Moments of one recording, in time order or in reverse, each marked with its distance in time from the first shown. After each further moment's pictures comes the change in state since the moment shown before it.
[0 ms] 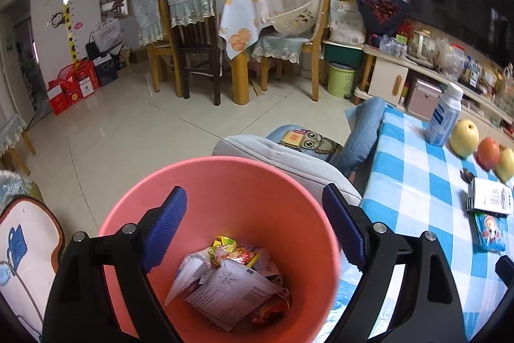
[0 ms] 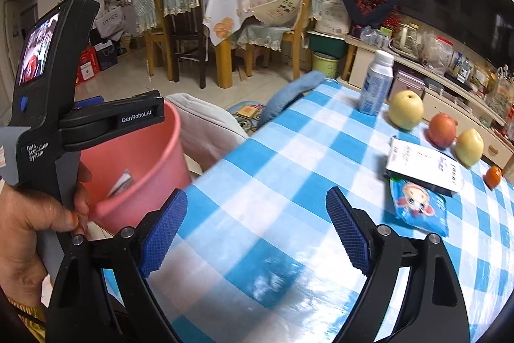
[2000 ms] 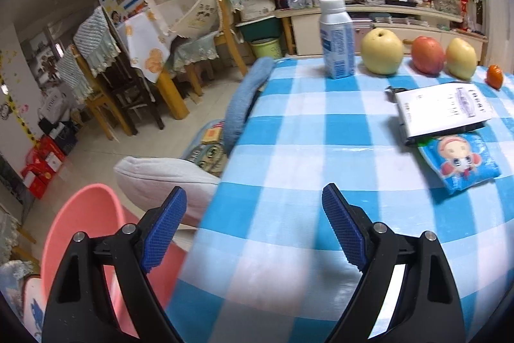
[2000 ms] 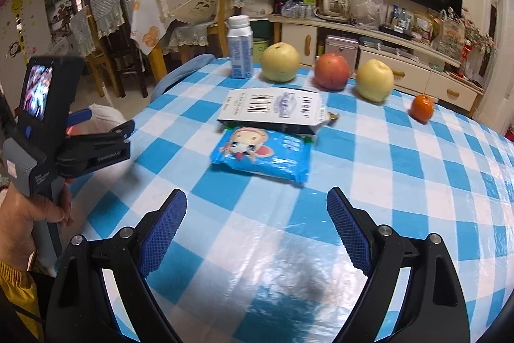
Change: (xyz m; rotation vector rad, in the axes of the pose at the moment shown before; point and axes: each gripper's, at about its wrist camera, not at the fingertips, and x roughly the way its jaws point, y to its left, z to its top) left arm -0.003 -0.175 -0.037 0.395 0.020 -0.132; right arm -0.056 -0.187 -0.069 0.235 0.026 -0.143
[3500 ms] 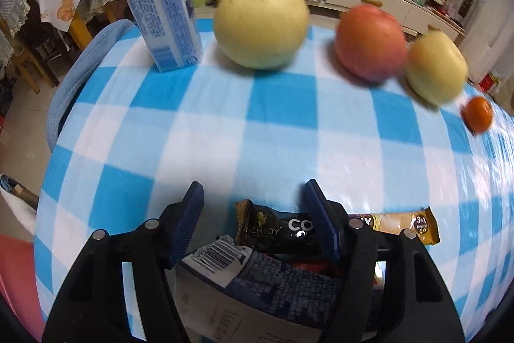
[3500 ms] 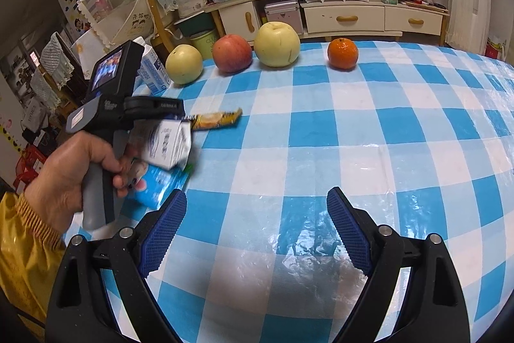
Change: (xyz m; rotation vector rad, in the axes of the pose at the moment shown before) left arm 0.096 -0.180 0.101 -0.041 0.350 -0.283; right arm -0.011 -0.135 0.000 0.307 0.097 -0.012
